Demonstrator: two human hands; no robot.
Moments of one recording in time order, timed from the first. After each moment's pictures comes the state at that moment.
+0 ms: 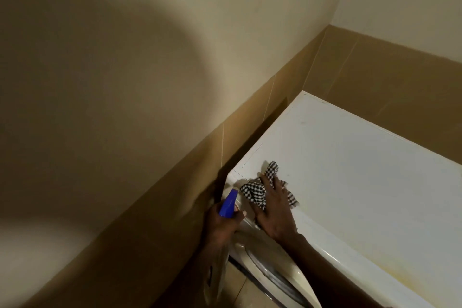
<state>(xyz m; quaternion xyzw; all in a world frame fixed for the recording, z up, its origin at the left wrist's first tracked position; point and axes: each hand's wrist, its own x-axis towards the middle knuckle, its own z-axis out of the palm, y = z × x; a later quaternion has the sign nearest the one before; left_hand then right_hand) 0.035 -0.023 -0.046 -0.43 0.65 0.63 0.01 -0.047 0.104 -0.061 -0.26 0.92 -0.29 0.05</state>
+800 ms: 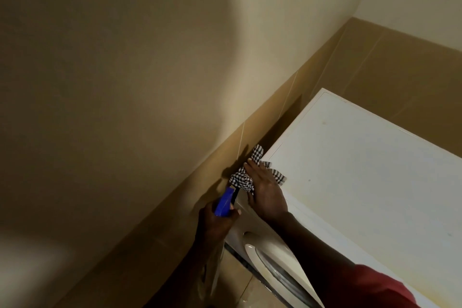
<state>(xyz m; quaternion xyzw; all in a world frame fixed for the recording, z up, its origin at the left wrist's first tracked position) 0.039 -0.082 -0.054 -0.43 0.67 0.60 0.00 -0.085 0.025 -0.085 -0.37 0.90 -0.23 0.01</state>
